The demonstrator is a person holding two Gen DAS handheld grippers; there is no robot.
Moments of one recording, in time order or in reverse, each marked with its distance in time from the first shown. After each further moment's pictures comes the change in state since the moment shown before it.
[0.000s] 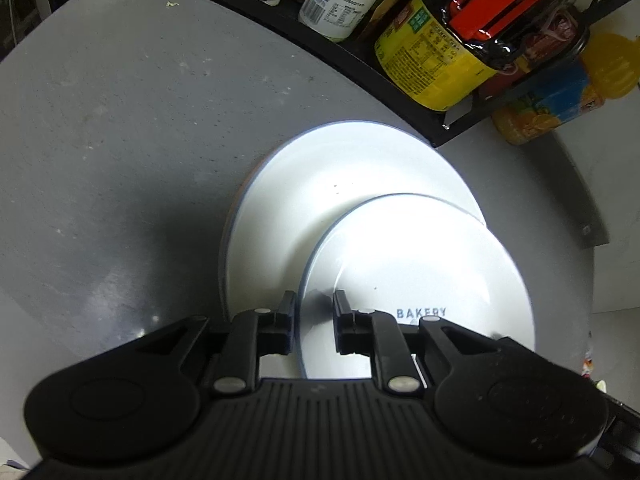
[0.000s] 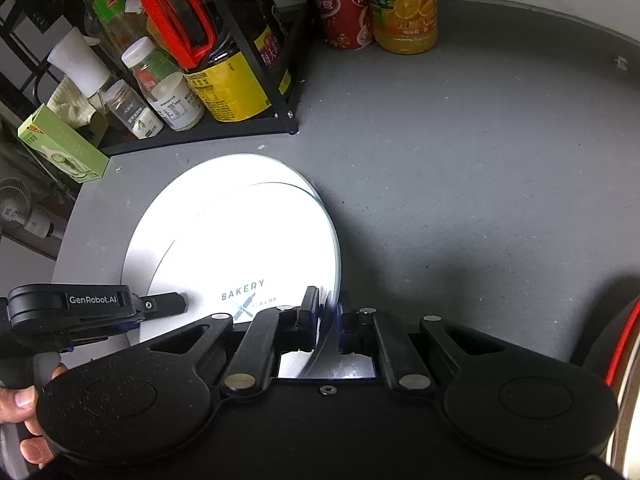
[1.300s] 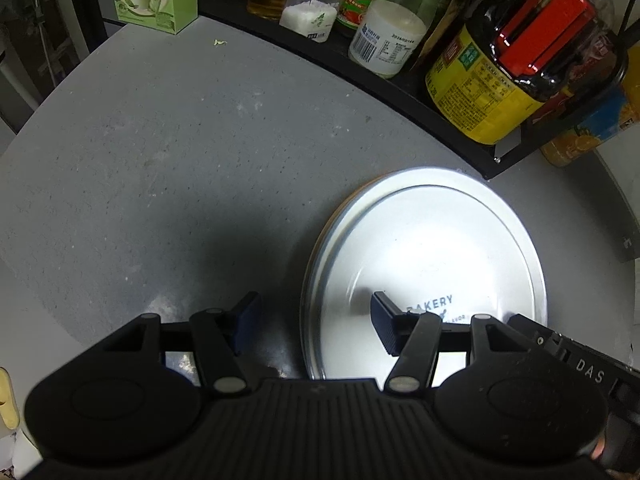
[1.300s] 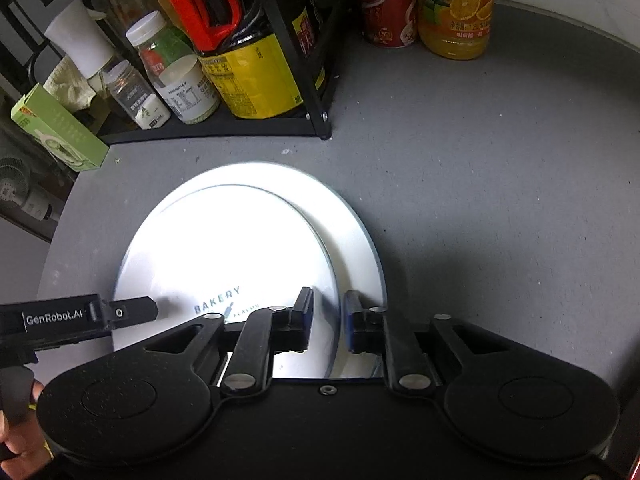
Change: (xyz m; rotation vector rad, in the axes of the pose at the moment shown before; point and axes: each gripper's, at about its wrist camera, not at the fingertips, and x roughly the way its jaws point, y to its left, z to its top) left arm -0.011 0.017 0.019 0.020 -0.062 0.131; right arm 0.039 0.030 0.024 -0.060 0.015 -0.003
